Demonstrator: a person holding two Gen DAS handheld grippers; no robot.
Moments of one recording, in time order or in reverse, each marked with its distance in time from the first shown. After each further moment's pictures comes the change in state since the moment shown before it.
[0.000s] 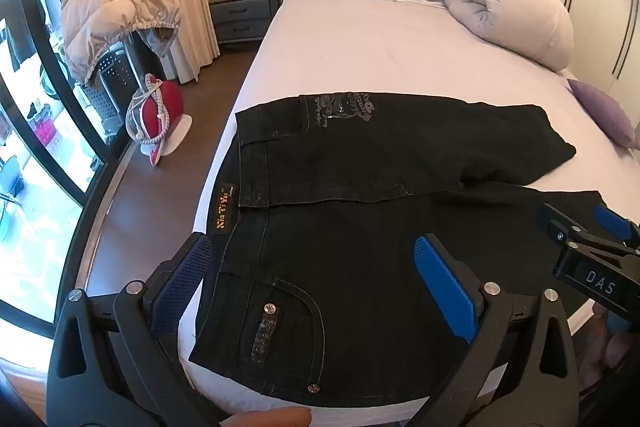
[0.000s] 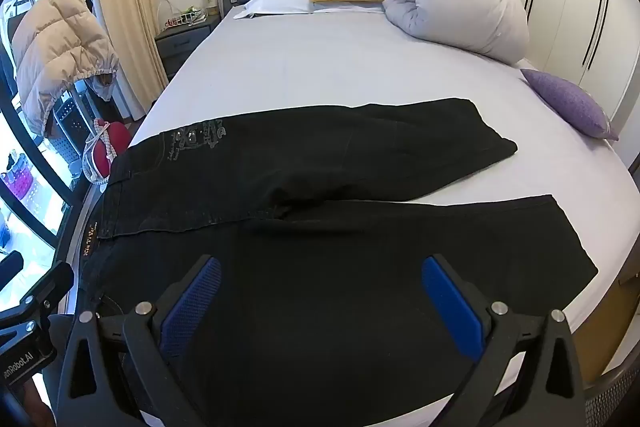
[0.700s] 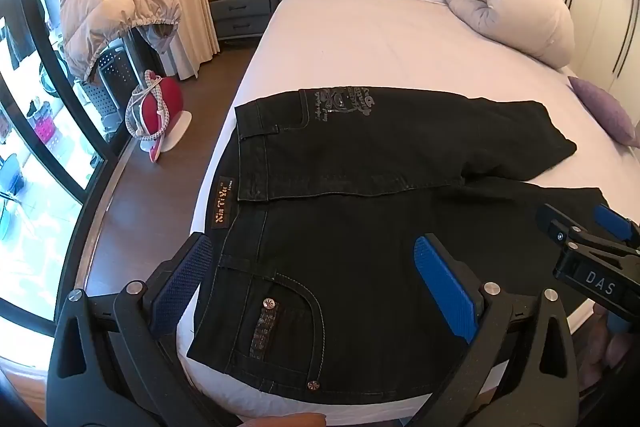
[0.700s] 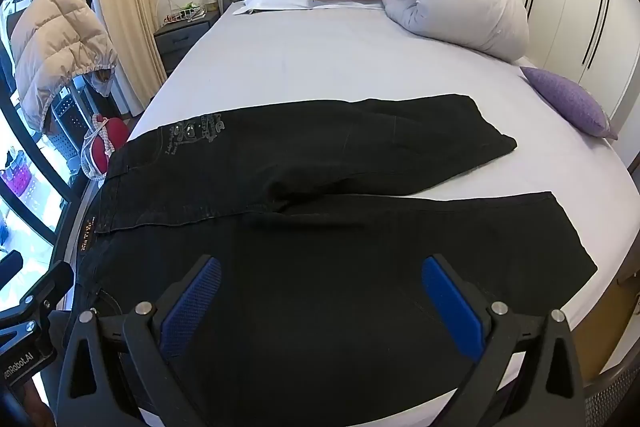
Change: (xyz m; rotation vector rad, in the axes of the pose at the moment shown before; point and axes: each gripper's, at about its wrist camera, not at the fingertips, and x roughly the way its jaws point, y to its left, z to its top) left arm 0.001 -0.002 -0.003 0.003 0.009 0.001; right arm 0.003 -0.001 -0.006 -0.004 0.011 -0.001
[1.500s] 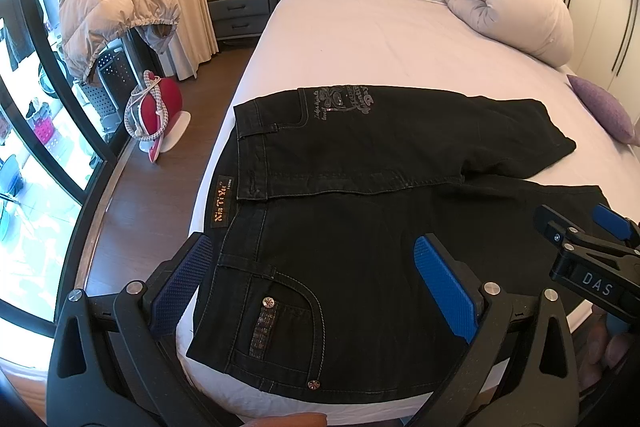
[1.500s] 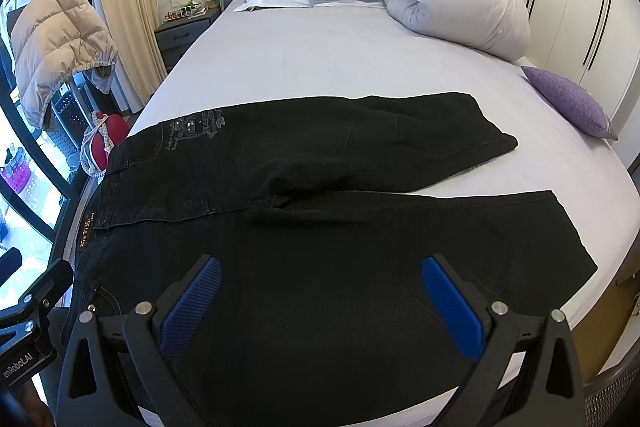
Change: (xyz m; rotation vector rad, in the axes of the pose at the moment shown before) left arm 0.004 -0.001 -0.005 0.002 0.001 0.003; right arm 0.002 0.002 -0.001 -0.004 0.008 -0.004
